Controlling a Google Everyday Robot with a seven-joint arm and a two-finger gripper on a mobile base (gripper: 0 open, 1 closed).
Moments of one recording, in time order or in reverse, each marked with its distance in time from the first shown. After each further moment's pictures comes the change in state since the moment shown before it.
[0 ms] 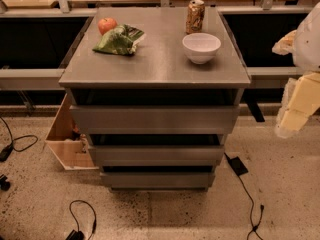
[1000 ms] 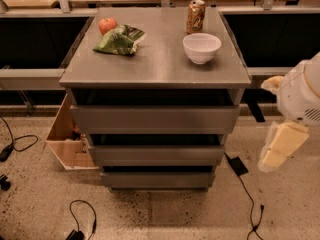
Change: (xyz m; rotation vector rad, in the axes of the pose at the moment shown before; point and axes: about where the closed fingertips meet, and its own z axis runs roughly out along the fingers) arm 0.014 0.030 0.071 -0.002 -0.059 0.014
